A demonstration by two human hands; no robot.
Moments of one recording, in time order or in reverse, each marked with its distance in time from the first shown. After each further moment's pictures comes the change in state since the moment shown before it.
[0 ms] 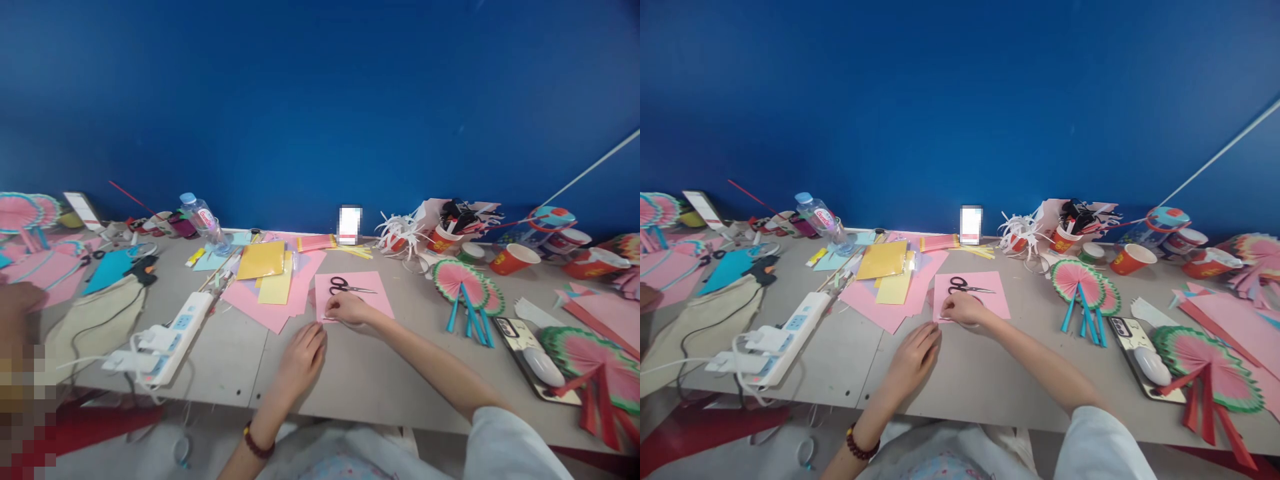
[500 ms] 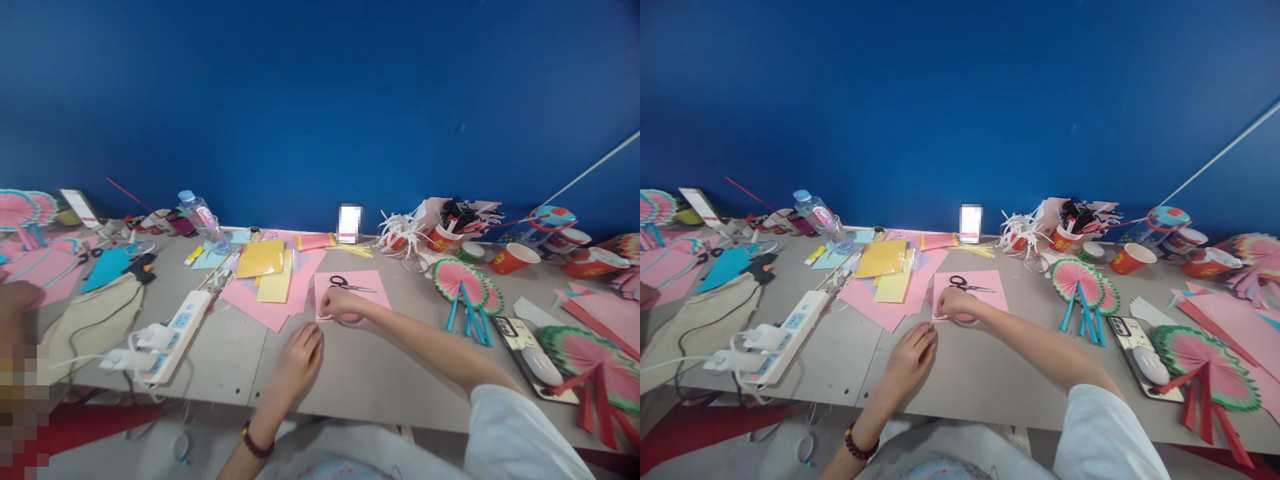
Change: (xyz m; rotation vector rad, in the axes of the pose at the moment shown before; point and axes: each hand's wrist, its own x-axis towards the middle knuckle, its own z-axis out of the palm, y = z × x) left_hand -0.003 0.000 -0.001 0.037 0.031 -0.031; right_hand 0.017 -0.023 -0.009 -0.017 -0.153 0.081
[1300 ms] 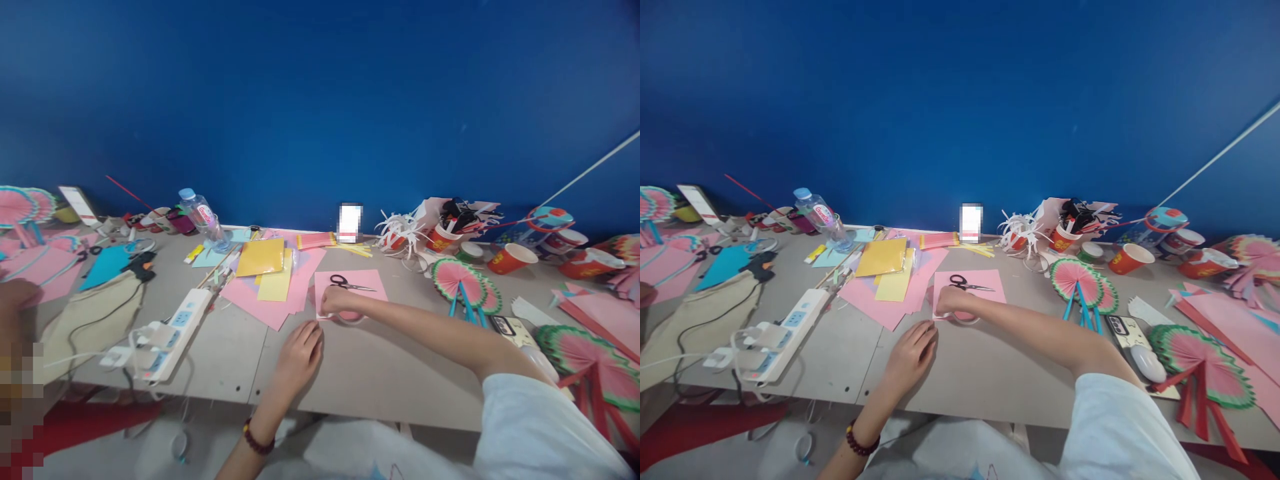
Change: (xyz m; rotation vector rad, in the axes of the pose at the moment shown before) left_hand -0.001 -0.001 0.005 -0.004 0.005 -0.005; right_hand -0.012 -0.040 -0.011 -0.216 -0.066 0.247
